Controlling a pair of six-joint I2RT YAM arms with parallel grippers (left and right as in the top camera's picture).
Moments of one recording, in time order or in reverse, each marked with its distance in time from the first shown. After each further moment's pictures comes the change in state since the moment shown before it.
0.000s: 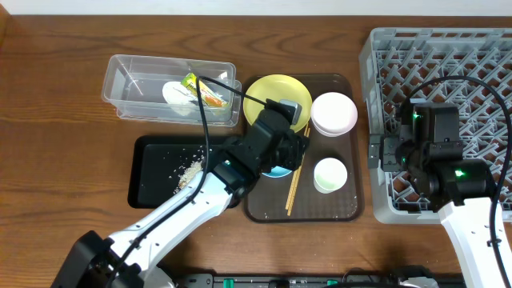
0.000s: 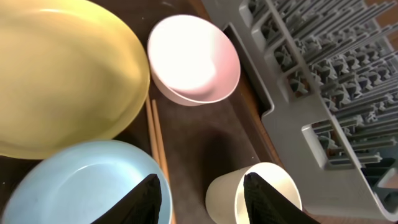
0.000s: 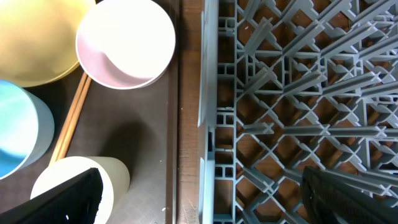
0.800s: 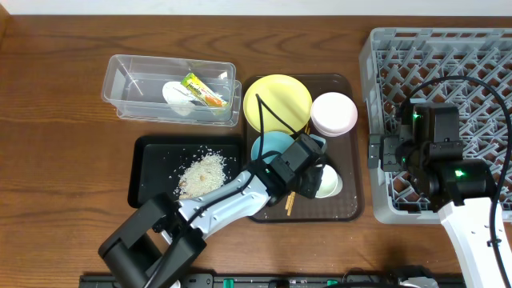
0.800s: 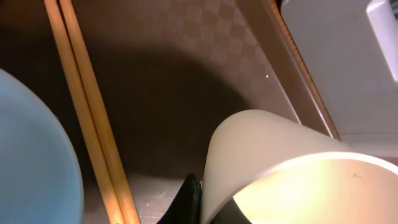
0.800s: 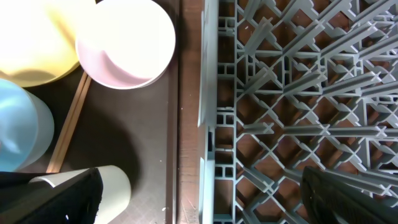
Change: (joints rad) left arm -0.142 0.255 0.000 0.011 0.027 0.007; right arm 0.000 0.000 0.000 0.000 0.000 0.000
